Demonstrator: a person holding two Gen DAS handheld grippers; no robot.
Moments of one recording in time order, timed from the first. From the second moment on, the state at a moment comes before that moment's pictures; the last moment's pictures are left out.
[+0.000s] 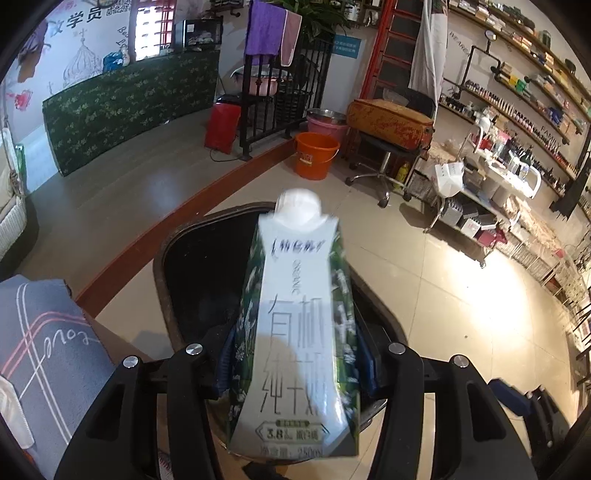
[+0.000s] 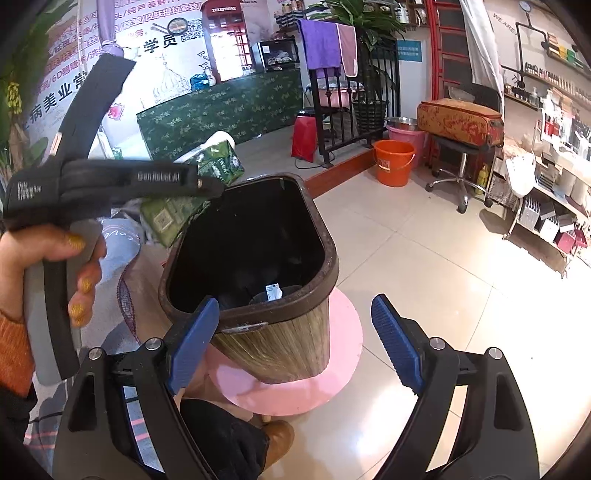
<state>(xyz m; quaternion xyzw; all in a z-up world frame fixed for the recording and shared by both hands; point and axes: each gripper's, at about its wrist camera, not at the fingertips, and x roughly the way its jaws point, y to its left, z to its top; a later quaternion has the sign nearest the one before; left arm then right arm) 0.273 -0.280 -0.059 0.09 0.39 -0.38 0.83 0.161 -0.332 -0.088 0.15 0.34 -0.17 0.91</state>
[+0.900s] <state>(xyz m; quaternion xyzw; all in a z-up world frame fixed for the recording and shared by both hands) 0.229 -0.162 -0.032 0.03 0.35 -0.26 0.90 0.178 -0.310 -0.084 0.15 0.35 -0.15 0.91</state>
